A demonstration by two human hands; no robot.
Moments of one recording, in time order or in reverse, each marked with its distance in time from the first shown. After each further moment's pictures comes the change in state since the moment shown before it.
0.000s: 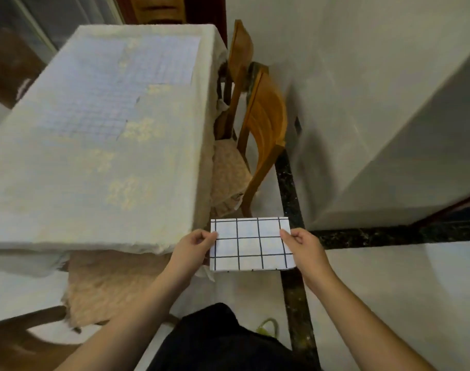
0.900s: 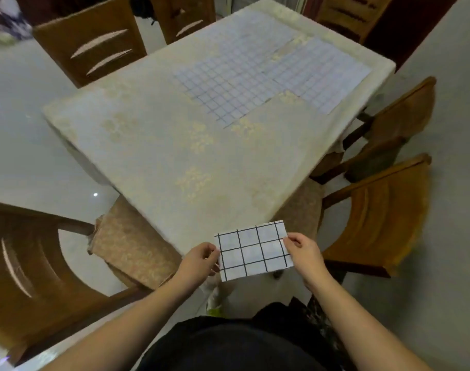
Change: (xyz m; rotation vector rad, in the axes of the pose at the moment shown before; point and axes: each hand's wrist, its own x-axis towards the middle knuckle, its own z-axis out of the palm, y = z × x) left_hand 0.117 -0.039 -0.068 -0.176 0.381 -0.178; right_hand 0.215 -0.112 0.166 -0.599 -0.525 -0.156
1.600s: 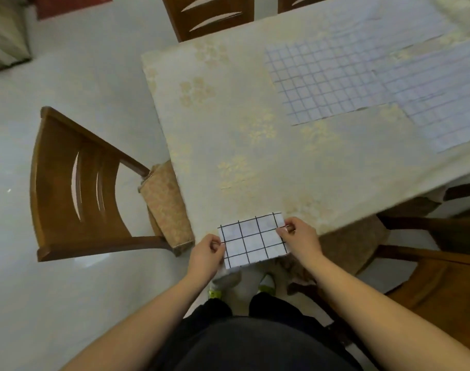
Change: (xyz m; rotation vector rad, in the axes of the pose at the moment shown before) left_hand 0.024 -0.011 0.051 -0.059 0.536 -0.260; right_hand 0.136 -0.054 0.034 -0.611 -0.368 -0.356
